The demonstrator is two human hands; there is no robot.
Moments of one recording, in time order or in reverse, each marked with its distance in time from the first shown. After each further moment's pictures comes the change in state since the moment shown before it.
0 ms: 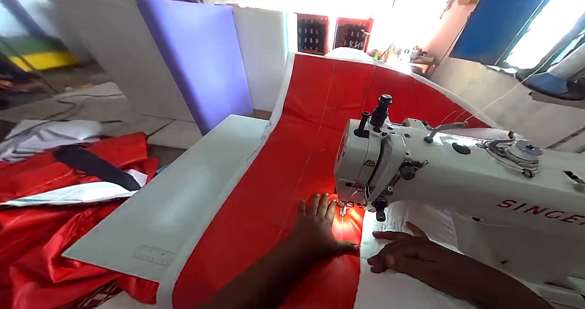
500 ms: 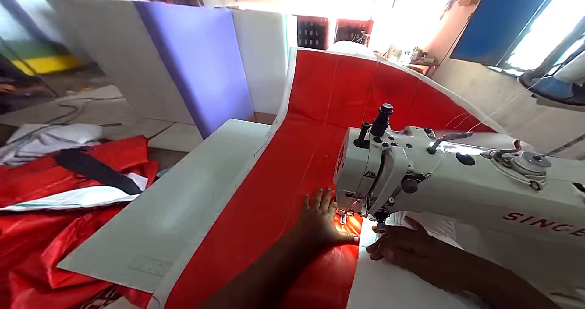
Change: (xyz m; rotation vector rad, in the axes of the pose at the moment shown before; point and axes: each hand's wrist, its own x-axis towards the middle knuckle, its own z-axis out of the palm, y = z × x) left_hand 0.034 -0.007 -0.010 0.007 0.024 0.030; right_hand 0.013 -0.007 -0.019 -0.063 0.000 -0.013
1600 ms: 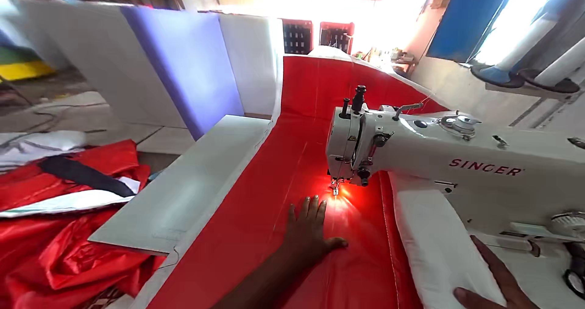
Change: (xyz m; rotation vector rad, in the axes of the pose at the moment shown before) left_hand -0.093 0.010 0.047 -0.013 0.095 -0.023; right_hand -0.158 -0.056 0.105 0.521 0.718 0.536
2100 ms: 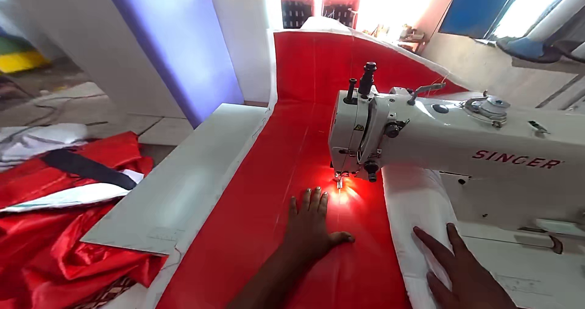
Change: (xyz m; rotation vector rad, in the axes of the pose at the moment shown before) left_hand 0.010 0.000 0.003 0.018 0.035 -0.041; right_hand 0.037 -0.016 0.050 -0.694 0.007 -0.057
